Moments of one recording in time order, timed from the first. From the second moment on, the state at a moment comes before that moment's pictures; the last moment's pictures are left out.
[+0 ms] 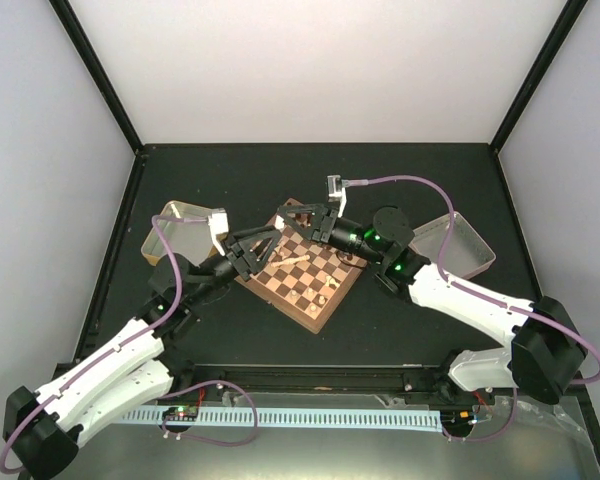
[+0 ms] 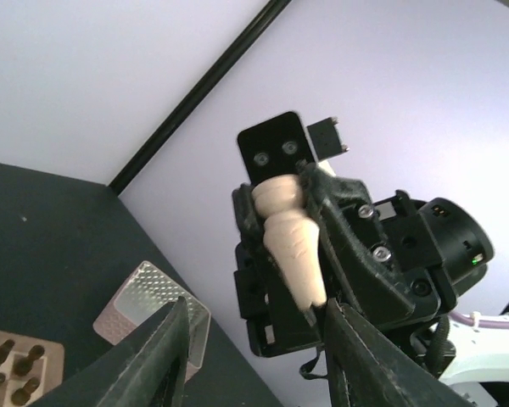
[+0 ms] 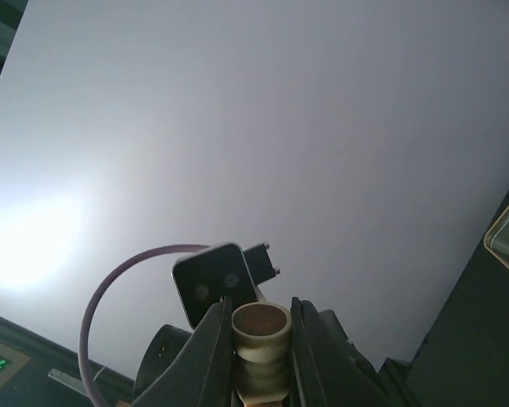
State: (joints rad) left arm -0.65 0.72 0.49 0.44 0.30 -0.84; right arm 0.82 1.31 0.87 0.66 -0.43 1.25
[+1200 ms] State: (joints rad) left arm -0.64 0.73 0.54 0.31 0.50 -0.63; right arm 0.82 1.18 0.87 0.34 -0.61 0.85
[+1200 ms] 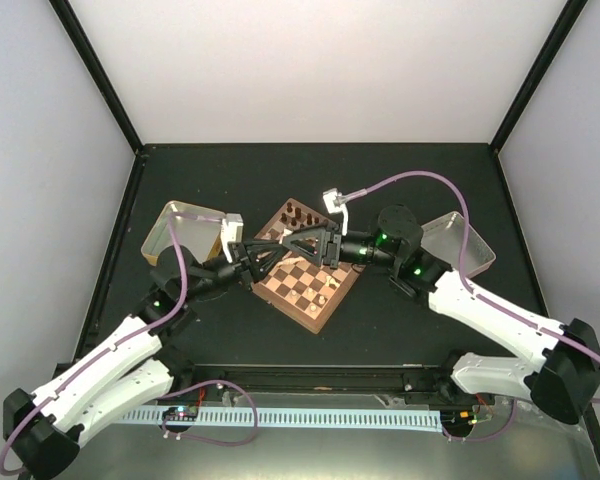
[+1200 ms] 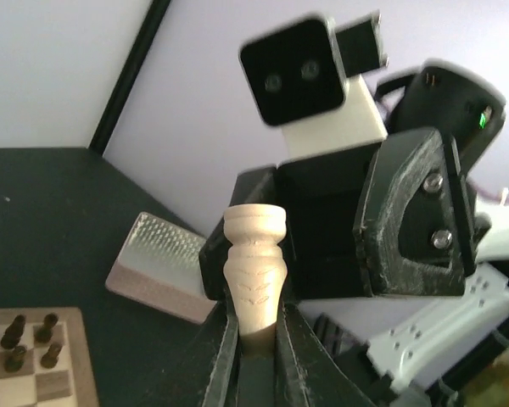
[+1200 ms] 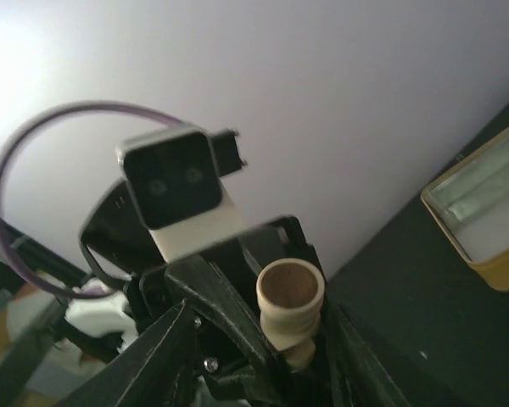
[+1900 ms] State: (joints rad) left arm -0.64 0.75 0.69 -0.08 0.68 -0.29; right arm 0.81 1.11 0.96 -0.04 -0.63 0.59
